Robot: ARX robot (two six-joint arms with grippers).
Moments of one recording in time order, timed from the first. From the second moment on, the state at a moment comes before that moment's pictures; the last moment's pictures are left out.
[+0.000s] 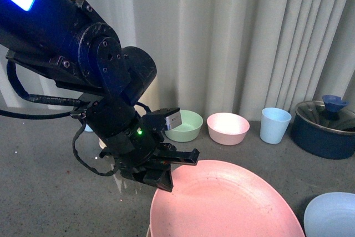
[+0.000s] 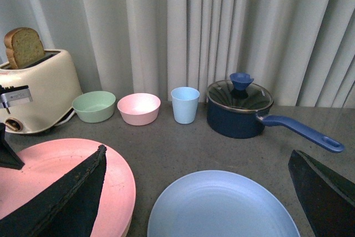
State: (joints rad) left arm -0.36 2.20 1.55 -0.51 0.33 0.05; right arm 0.00 0.00 0.01 0.00 0.00 0.00
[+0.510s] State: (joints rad) left arm -0.34 2.26 1.59 -0.50 0.31 0.06; right arm 0.00 0.00 0.01 0.00 0.00 0.00
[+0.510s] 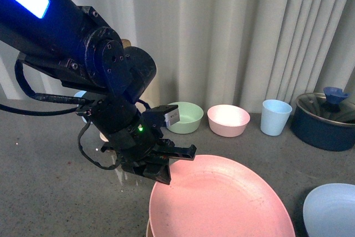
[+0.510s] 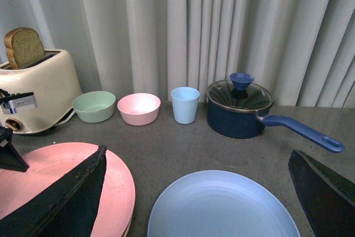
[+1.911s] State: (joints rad) left arm -0.01 0.97 0.35 0.62 -0.02 0.04; right arm 0.00 0.00 0.01 0.00 0.00 0.00
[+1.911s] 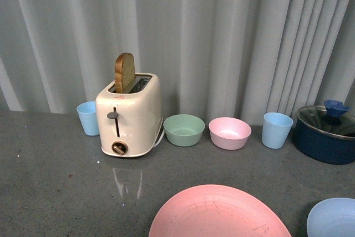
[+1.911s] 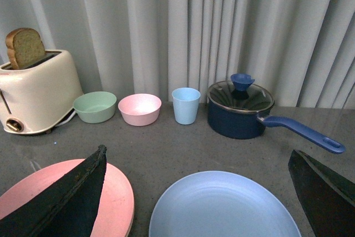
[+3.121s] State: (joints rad) left arm 0.00 0.31 0.03 0.32 0.00 0.00; right arm 0.00 0.00 0.01 0.00 0.00 0.00
